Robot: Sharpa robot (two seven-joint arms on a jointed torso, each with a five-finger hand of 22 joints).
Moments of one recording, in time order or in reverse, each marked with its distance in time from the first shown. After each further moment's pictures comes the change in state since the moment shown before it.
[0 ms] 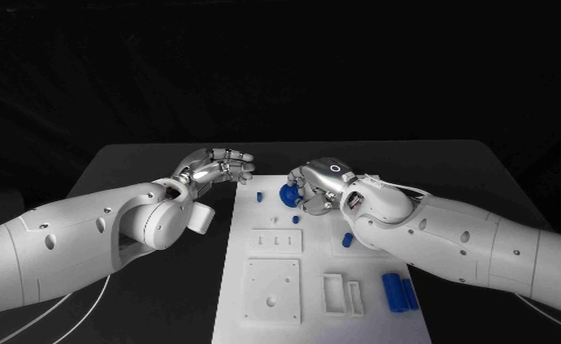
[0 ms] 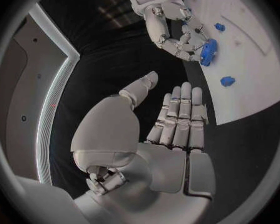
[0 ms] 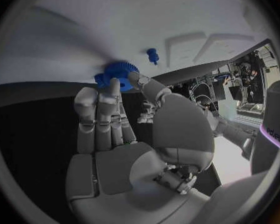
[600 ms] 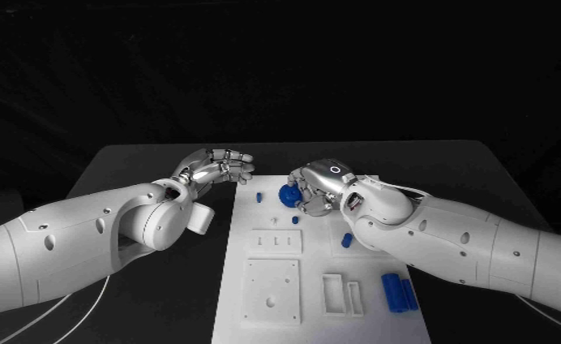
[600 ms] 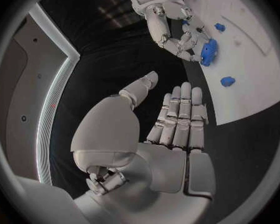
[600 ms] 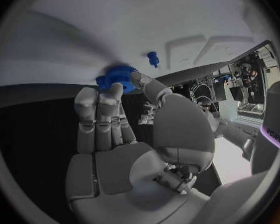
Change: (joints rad) left arm 0.000 0.000 0.000 0.000 0.000 0.000 0.000; left_hand 0.000 0.000 0.000 0.000 0.000 0.000 0.000 0.000 0.000 0.000 0.000 0.000 0.000 0.000 0.000 0.000 0.001 0.010 0.000 0.000 0.000 0.000; right arm -0.001 -0.001 0.000 0.001 -0.004 0.008 -0.008; right_hand -0.007 -0.007 -0.046 0.005 -0.004 -0.006 -0.018 0.010 -0.011 -0.112 -0.018 0.441 0.332 -0.007 -0.015 0.018 -0.015 0.000 0.006 -0.005 0.000 0.000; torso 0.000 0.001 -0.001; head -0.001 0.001
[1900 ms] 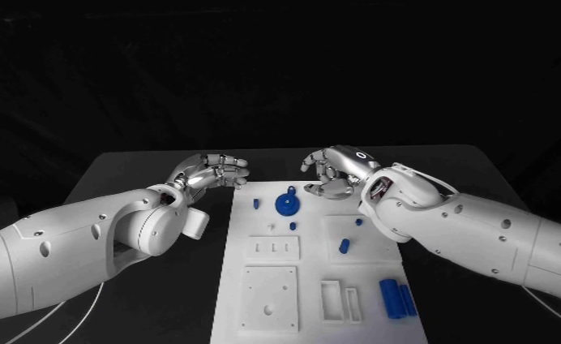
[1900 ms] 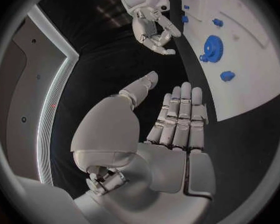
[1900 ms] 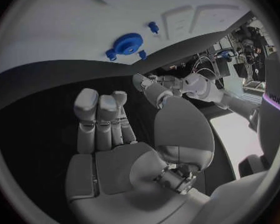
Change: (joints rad) left arm 0.000 -0.003 0.000 -0.021 0.000 0.000 0.001; left_hand -0.004 0.004 0.000 0.000 0.000 0.000 0.000 0.000 0.000 0.000 0.000 -0.004 0.000 0.000 0.000 0.000 0.001 -0.007 0.000 0.000 0.004 0.000; right arm 0.013 -0.135 0.099 0.070 0.252 -0.005 0.105; right_hand -0.058 0.037 0.006 0.029 -0.019 0.020 -0.019 0.009 0.001 -0.020 0.002 0.240 0.116 -0.004 -0.010 0.052 0.038 0.000 -0.003 -0.013 0.043 0.000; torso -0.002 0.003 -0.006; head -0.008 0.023
